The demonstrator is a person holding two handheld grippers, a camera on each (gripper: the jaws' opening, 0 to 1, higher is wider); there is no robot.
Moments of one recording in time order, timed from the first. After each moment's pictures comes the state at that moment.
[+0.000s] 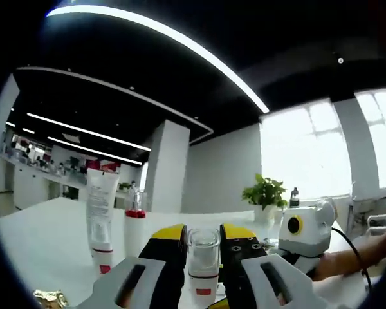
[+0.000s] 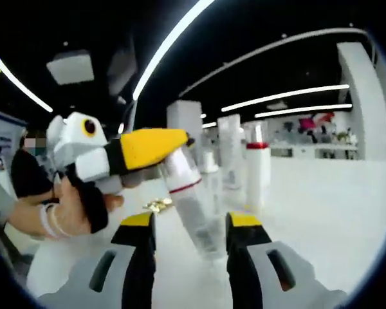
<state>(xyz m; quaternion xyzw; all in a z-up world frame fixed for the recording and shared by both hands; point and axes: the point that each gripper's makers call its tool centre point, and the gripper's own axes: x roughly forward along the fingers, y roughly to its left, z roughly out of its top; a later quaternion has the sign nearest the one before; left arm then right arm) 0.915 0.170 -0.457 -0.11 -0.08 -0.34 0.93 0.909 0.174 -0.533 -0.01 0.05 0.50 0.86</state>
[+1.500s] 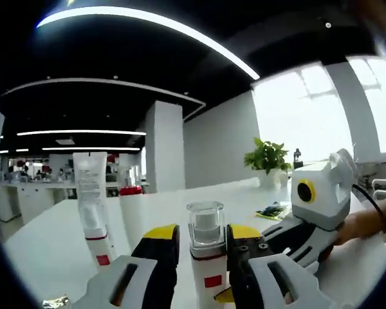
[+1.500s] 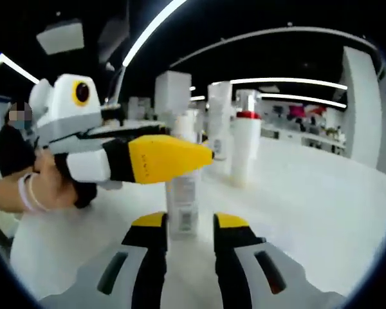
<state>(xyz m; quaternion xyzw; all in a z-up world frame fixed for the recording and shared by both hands) 0.943 0.156 -0.510 -0.01 0.00 -0.34 0.94 0.930 0.157 -0.565 -0.09 0.10 0.44 0.89</state>
